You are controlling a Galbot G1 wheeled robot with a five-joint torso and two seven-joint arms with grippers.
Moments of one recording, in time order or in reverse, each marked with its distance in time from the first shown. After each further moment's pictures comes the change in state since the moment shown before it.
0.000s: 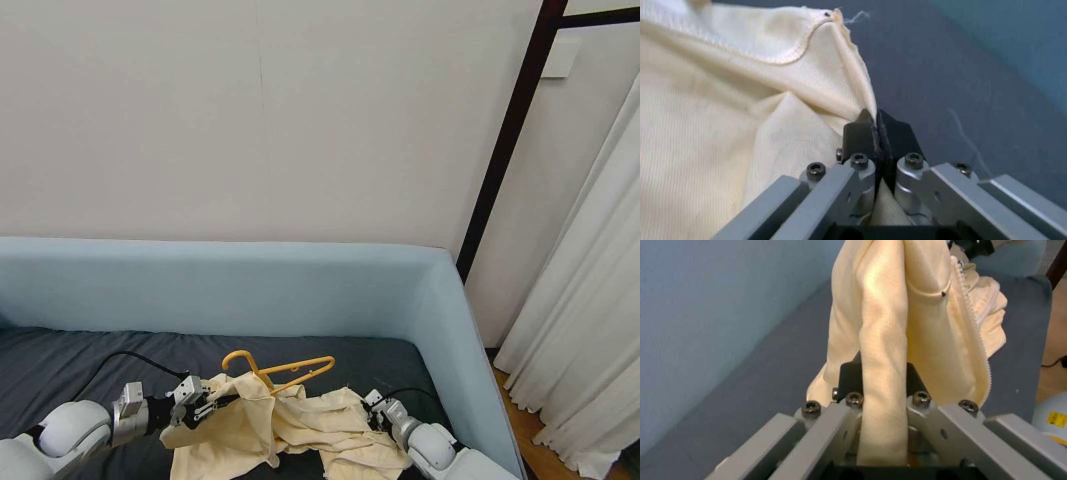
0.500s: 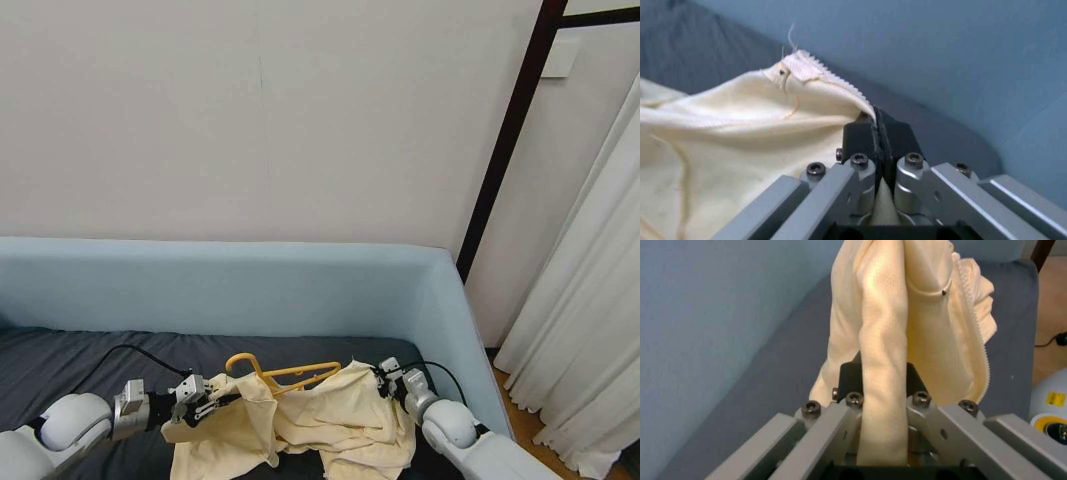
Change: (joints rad) left arm -0.039 0.009 0.019 -0.014 0.079 -0.032 0.034; right arm -0.054 -0.145 0.189 0.343 0.216 -0.099 0.073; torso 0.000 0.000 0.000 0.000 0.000
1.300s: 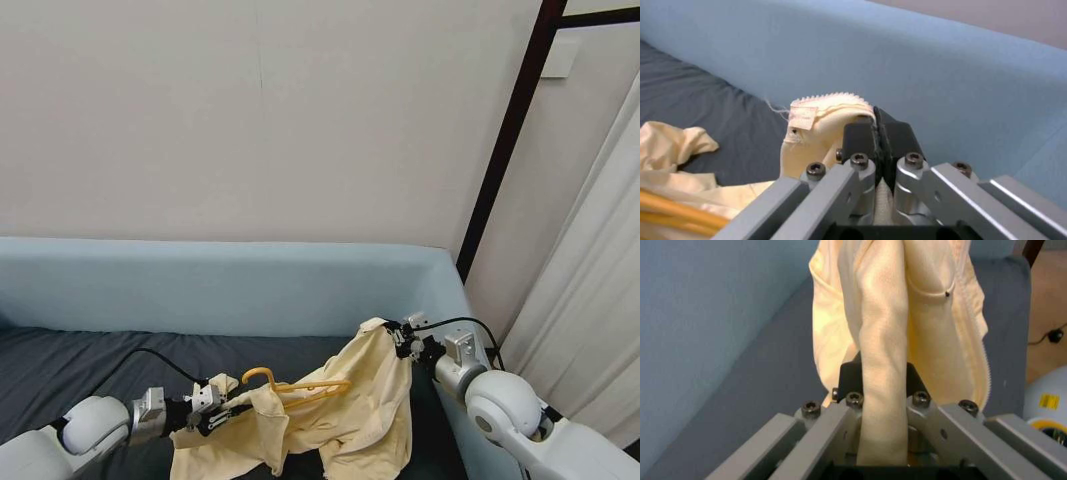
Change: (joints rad) left arm -0.064 -0.033 0.112 -0.047 0.019 0.052 -0.073; right arm -0.086 -0.208 0.149 0.517 0.212 -0.136 0.109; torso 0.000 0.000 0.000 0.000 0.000
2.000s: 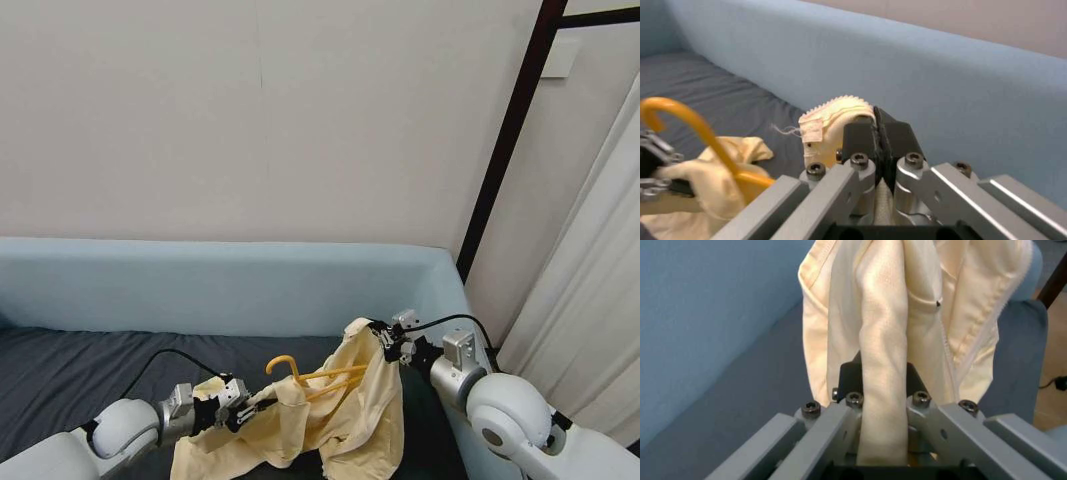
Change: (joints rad) left arm -0.070 -0.076 0.093 -0.060 -0.071 0.143 -0.159; right arm -0.001 -0.027 -0.013 0.160 0.089 -0.039 0.029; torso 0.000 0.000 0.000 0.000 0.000
